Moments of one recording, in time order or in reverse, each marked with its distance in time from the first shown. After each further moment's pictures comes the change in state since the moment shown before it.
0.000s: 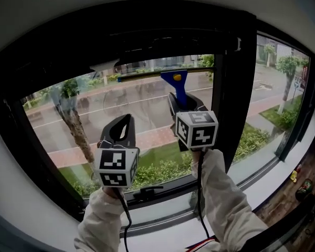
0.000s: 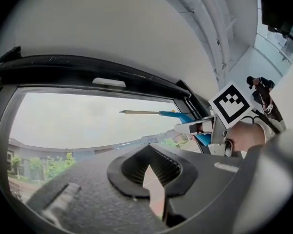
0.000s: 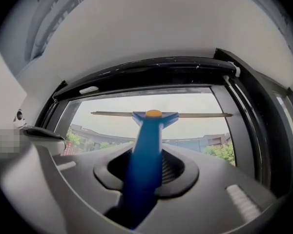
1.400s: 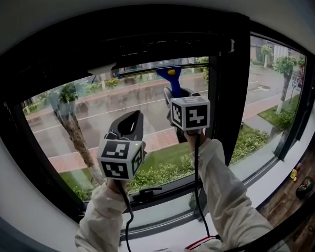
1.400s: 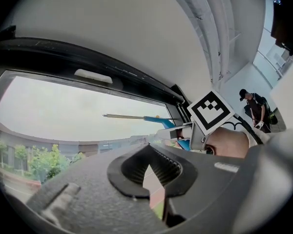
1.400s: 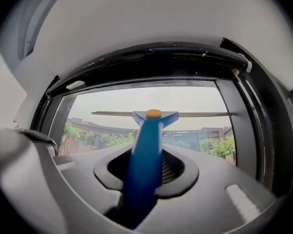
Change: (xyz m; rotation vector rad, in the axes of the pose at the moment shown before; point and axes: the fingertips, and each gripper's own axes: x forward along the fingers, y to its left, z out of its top) left arm 0.019 -0.030 0.017 -0.097 -0.006 -0.127; right arm 0.025 -0.012 0.009 -0.002 0.114 -0.010
